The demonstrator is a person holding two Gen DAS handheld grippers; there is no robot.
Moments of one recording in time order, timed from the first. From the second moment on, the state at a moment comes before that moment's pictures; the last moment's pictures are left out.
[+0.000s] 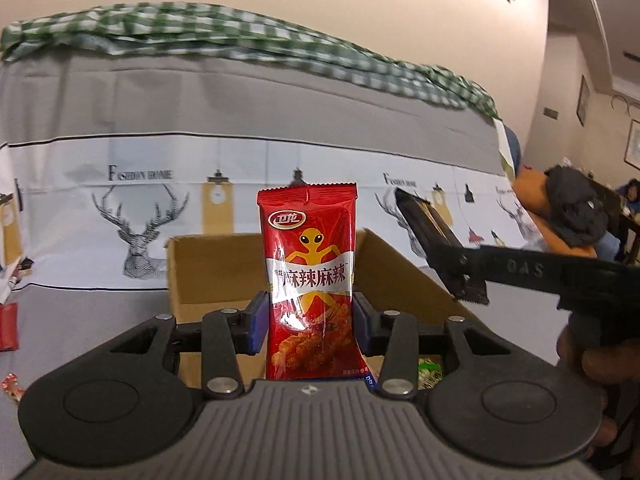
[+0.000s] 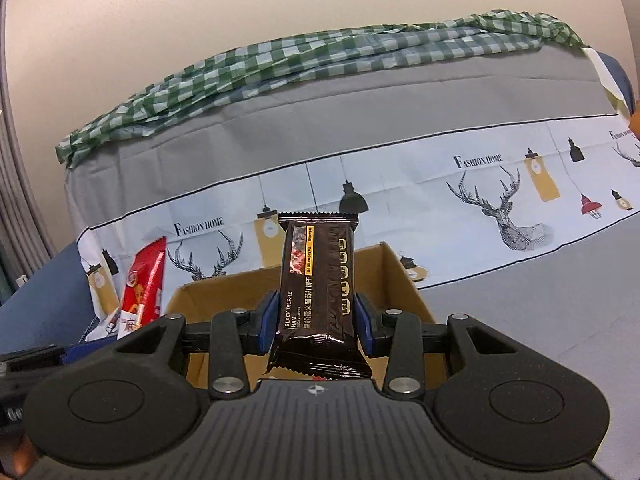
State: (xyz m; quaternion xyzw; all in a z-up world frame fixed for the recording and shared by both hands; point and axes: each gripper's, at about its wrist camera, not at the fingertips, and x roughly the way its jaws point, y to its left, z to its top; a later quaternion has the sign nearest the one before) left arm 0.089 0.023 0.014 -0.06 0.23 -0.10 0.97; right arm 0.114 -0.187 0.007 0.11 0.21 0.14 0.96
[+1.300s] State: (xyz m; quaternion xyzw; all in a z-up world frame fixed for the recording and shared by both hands) left arm 0.086 0.025 0.016 -0.07 0.24 -0.10 0.96; right arm 0.118 -0.184 0.002 0.08 0.21 0.14 0.96
